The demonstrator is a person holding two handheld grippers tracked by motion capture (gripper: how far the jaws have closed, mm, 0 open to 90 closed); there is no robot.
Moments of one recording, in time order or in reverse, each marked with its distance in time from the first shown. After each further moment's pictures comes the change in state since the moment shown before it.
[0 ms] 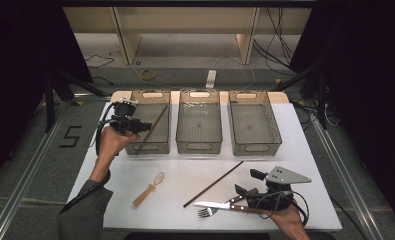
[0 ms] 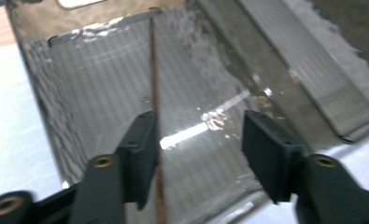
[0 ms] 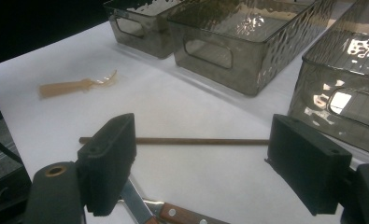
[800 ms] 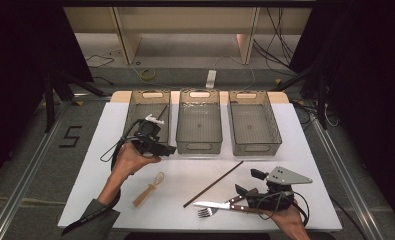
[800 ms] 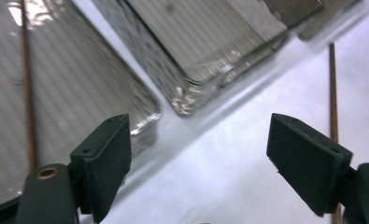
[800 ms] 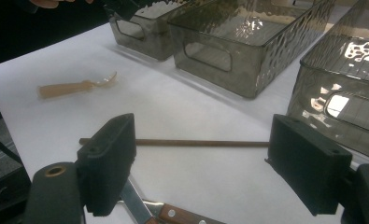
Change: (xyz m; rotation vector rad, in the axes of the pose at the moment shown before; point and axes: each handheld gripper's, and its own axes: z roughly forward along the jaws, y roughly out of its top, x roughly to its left) left arm -0.080 -0.025 0.002 0.107 -0.138 0.144; right arm 0.001 0.001 -0.002 -0.008 -0.005 -0.008
